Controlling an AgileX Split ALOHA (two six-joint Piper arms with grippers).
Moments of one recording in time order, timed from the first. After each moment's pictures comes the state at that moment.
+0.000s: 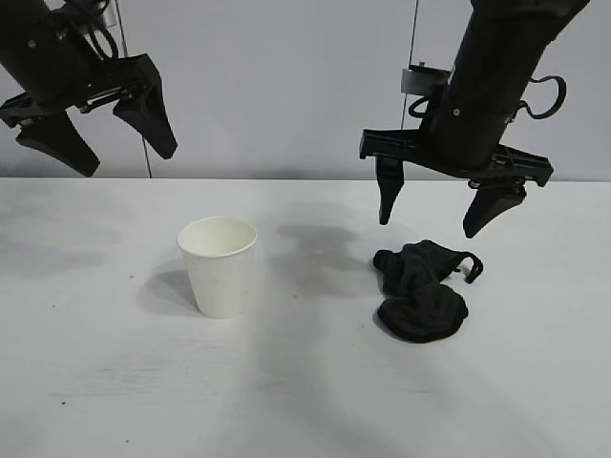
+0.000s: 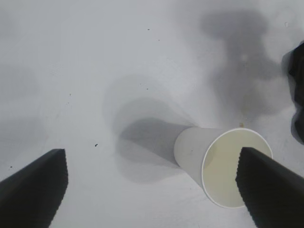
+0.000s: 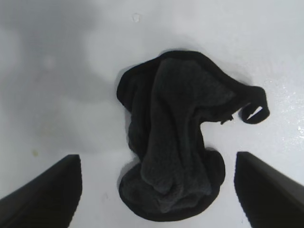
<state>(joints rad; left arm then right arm) -0.18 1.95 -1.53 -0.45 0.89 0.32 0.31 1.97 -1.43 0.03 0.81 0.36</state>
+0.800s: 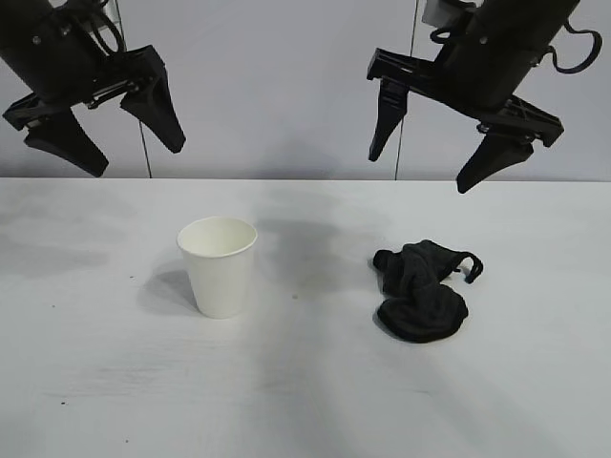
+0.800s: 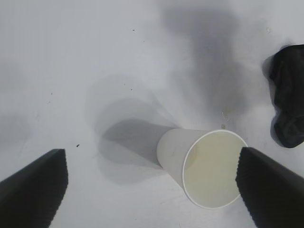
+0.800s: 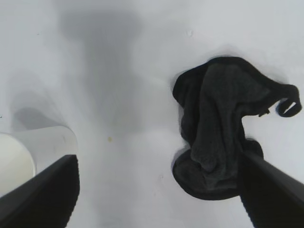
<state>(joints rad) -0.18 1.95 -1.53 -0.51 0.90 0.32 0.26 1.84 -1.43 0.22 0.82 0.24</state>
